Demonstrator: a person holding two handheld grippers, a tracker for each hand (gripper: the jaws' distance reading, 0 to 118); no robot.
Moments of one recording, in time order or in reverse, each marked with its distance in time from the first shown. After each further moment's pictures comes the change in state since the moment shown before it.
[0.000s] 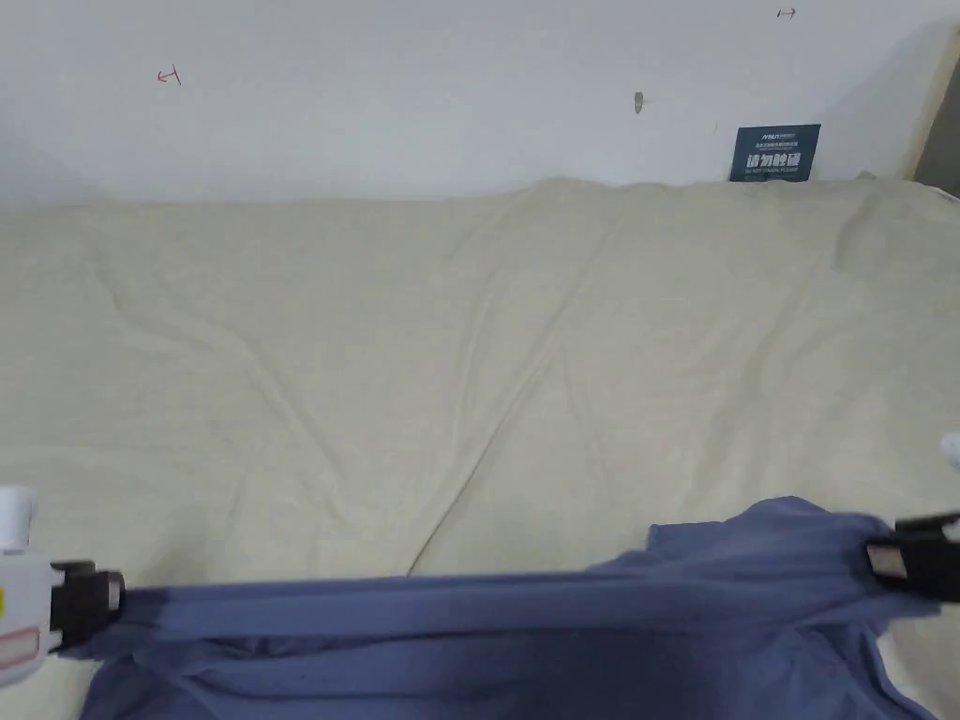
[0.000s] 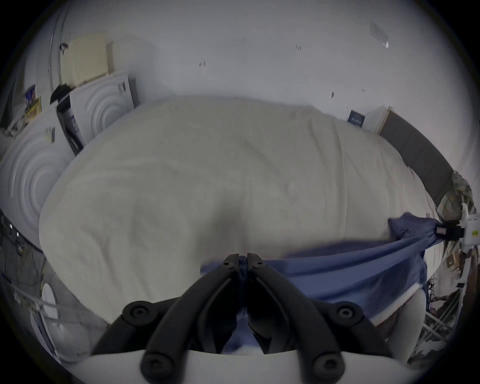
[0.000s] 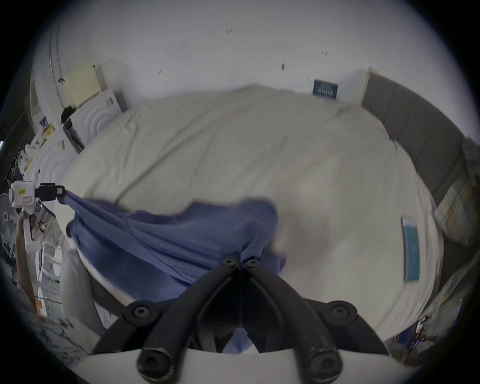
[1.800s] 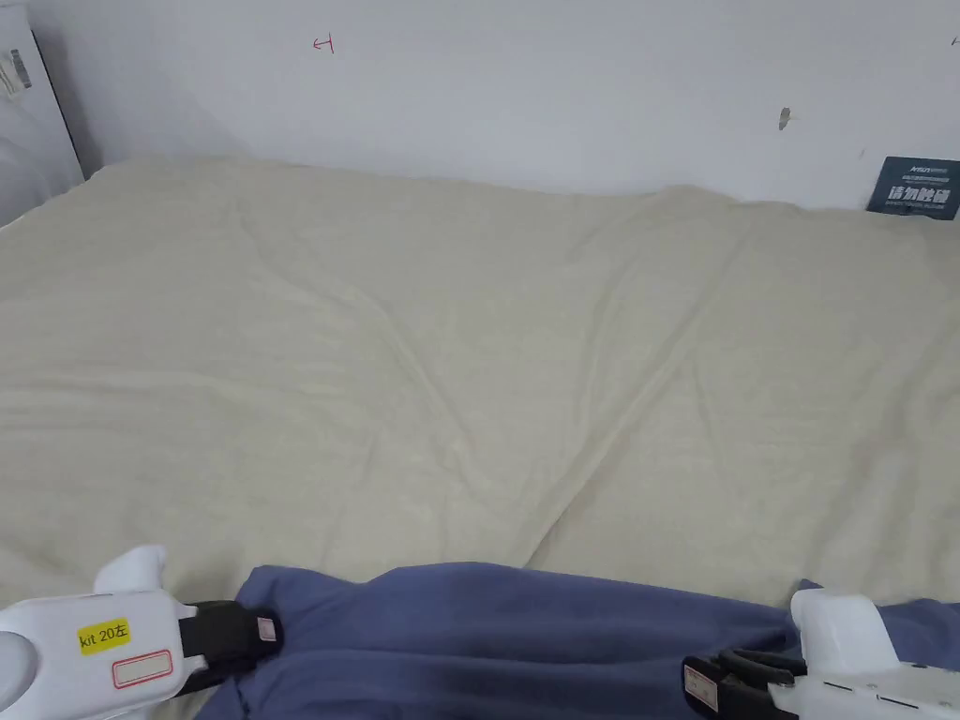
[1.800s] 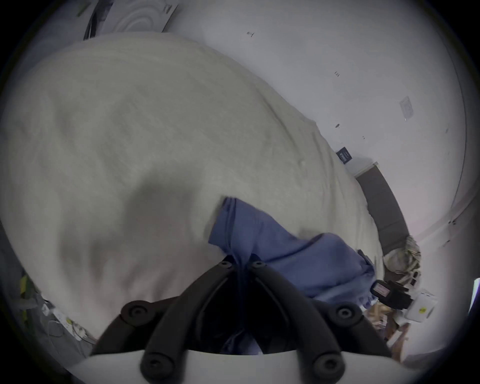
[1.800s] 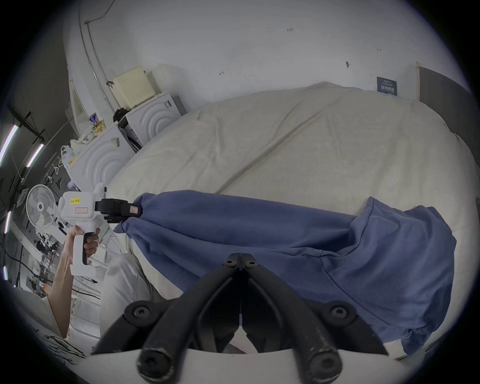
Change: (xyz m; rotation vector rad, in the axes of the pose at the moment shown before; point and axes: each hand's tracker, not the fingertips) left arm -0.083 -0.066 -0.067 -0.066 -0.376 0.435; right arm -0.192 -0.038 -0.059 0.117 0.328 0.018
